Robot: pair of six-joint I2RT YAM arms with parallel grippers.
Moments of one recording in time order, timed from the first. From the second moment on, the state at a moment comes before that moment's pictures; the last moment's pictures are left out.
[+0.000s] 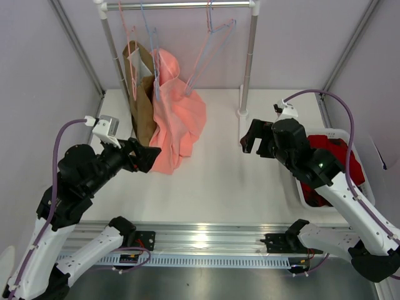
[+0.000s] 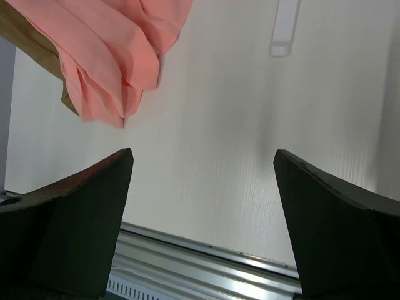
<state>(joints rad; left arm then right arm) -0.55 0.65 1.20 -0.74 -0.01 -0.34 0.70 1.02 1.28 -0.78 0.31 0.60</state>
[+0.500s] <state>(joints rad) -0.55 0.66 1.15 -0.71 0.04 -0.33 0.45 1.20 1.41 -0.94 0.38 0.62</state>
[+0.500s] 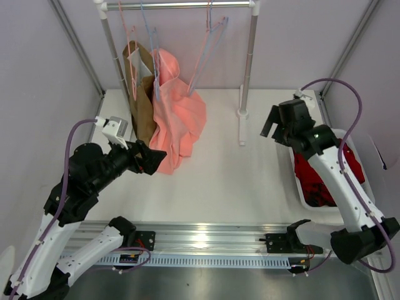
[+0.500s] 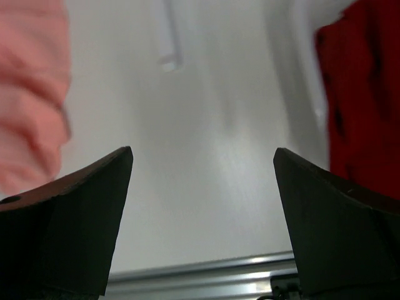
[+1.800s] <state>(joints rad) -0.55 0.73 1.01 -0.56 0.28 -0.34 -0.39 1.17 0.89 -0.71 0.16 0.64</state>
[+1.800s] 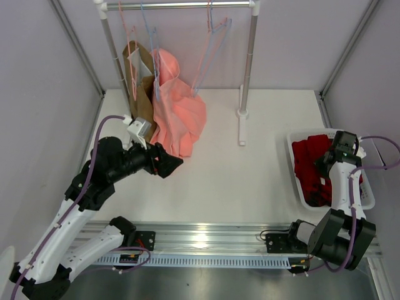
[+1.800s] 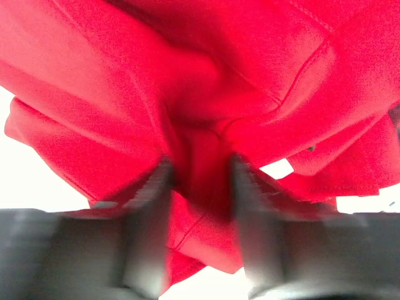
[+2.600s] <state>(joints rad) -0.55 0.72 1.01 -0.58 0.20 -0.36 -0.29 1.14 1.64 -0.97 0.12 0.57</state>
